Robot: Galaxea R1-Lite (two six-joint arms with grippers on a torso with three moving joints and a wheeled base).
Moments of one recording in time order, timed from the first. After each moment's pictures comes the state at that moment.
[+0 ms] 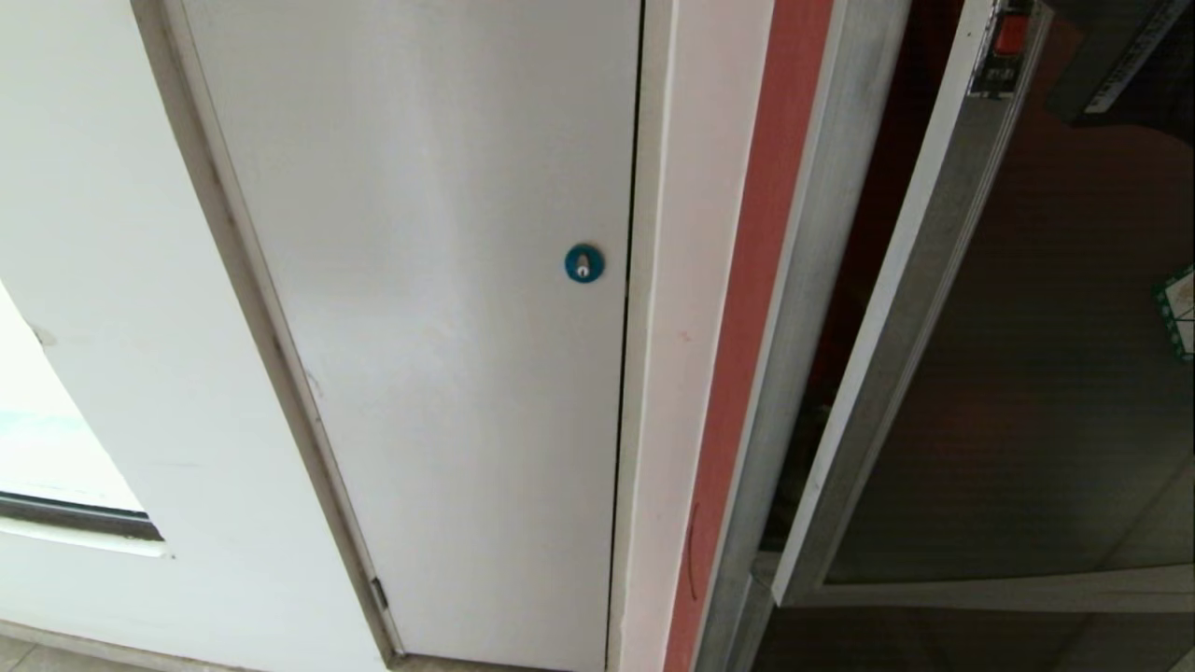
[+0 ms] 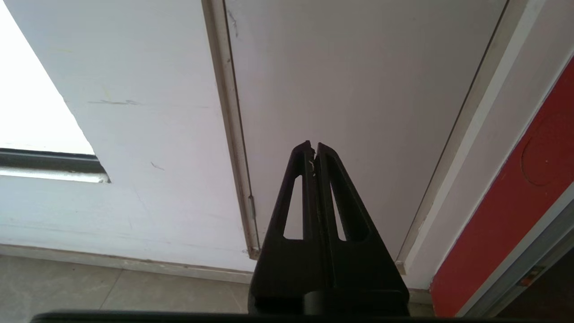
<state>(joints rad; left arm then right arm) -0.01 0.00 0.00 0.00 0.01 0.00 0.64 1.29 -1.09 -0.70 -0.55 -0.31</state>
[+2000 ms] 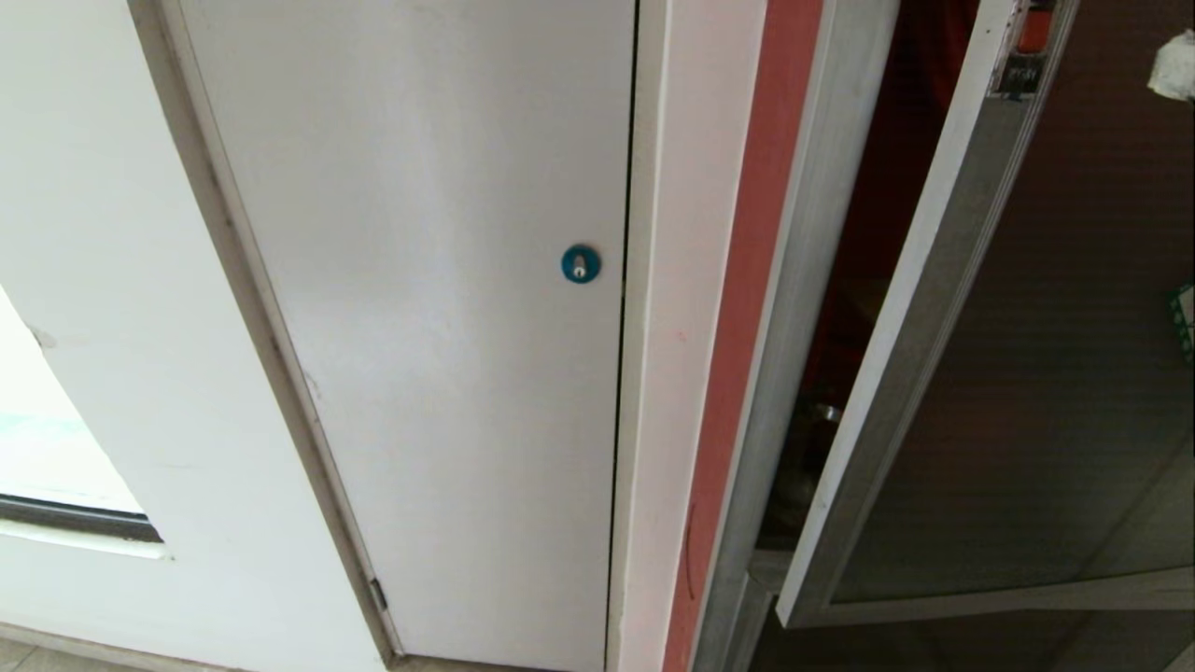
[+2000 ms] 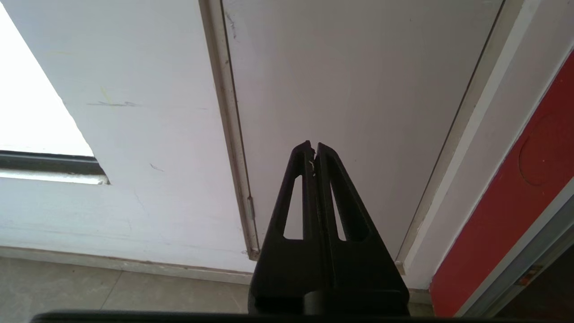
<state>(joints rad) -0.01 0.00 0.00 0.00 0.01 0.00 0.69 1.02 -0.92 -0.48 -0.50 -0.31</state>
